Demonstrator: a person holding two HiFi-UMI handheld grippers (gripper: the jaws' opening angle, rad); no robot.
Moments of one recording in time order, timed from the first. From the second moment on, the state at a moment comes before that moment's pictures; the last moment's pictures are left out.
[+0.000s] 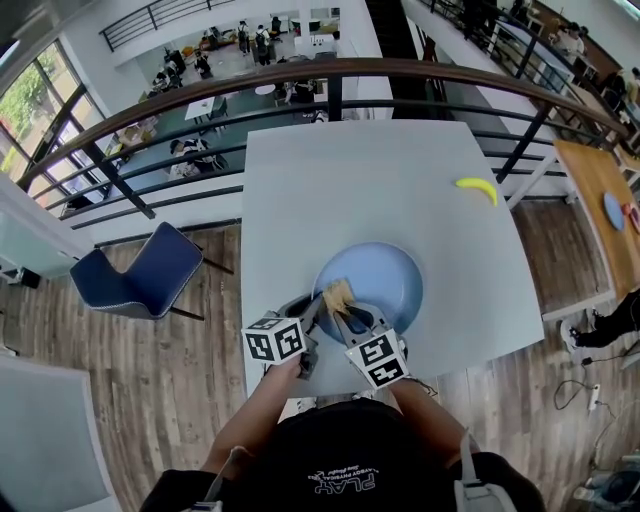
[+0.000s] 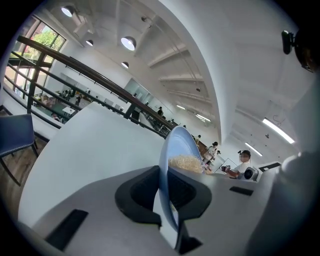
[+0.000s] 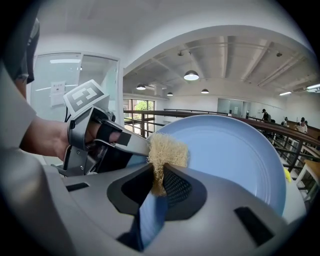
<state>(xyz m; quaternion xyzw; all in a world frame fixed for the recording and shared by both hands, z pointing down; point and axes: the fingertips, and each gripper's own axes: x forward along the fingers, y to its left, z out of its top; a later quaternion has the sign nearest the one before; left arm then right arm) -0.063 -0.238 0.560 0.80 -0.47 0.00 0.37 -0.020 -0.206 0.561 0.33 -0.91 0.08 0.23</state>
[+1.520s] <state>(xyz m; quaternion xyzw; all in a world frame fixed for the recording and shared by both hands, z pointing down) -0.070 -0.220 0.531 0.83 -0.44 -0.01 0.35 0.019 -0.254 0.513 0.44 -0.88 0.03 0.18</state>
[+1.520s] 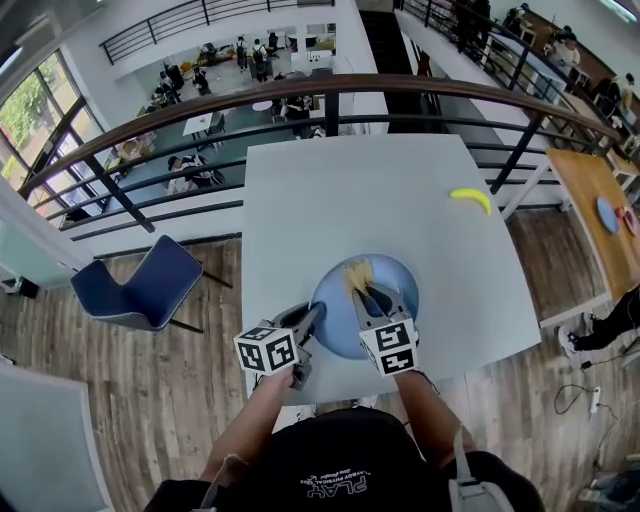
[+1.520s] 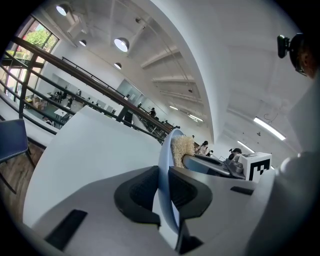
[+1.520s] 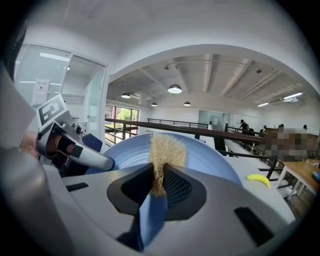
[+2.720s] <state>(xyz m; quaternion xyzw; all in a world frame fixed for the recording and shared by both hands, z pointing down) -0.086 -0.218 0.528 0.82 -0.47 -0.02 0.34 0.081 -0.232 0.511 0.51 -0.84 0.06 0.17</state>
